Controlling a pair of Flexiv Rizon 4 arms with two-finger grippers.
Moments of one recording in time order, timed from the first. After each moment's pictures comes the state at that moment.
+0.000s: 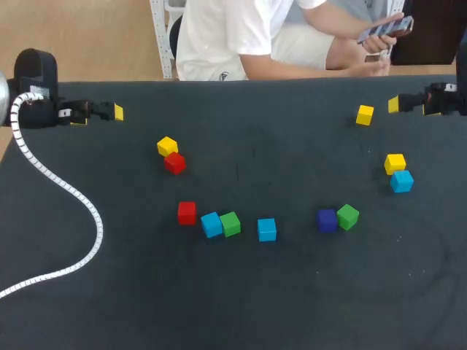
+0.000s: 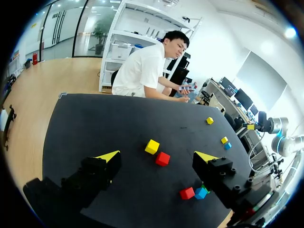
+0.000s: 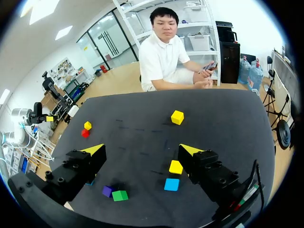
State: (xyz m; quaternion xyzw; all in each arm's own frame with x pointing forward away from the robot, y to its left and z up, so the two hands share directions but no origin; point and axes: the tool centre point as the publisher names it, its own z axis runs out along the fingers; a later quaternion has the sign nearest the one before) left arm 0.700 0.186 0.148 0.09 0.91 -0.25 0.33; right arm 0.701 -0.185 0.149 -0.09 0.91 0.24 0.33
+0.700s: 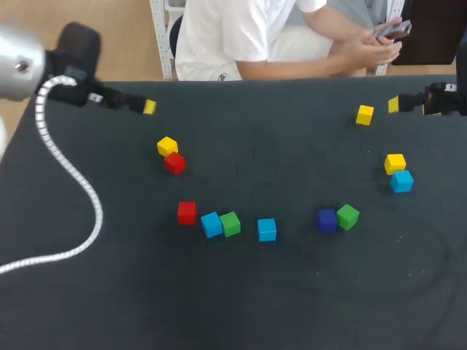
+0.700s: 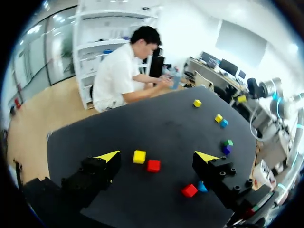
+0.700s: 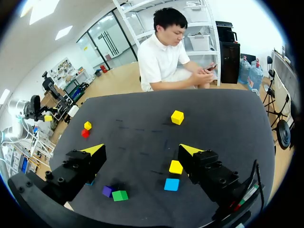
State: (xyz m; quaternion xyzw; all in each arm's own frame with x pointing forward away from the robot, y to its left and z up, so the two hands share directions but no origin) left arm 0.709 0.122 0.174 0.29 0.88 -0.20 0.32; right arm 0.701 -0.185 0.149 -0.09 0.91 0.24 0.33
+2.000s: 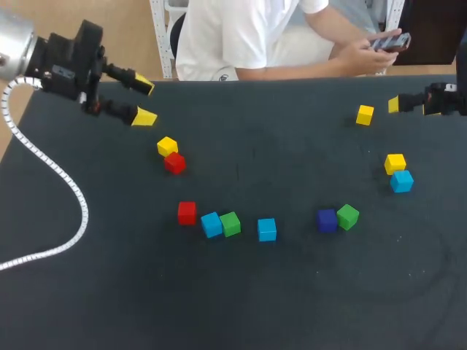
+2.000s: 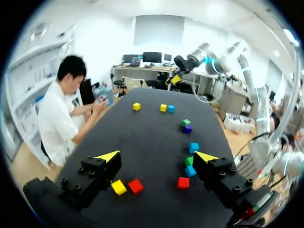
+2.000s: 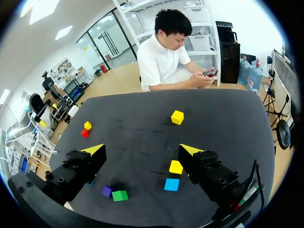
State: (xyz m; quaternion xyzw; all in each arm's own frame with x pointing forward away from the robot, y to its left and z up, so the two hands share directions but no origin) left arm 0.689 0.096 0.185 0.57 0.68 -0.32 0.33; right arm 0.701 -0.185 0.149 -0.09 0.91 0.24 0.33
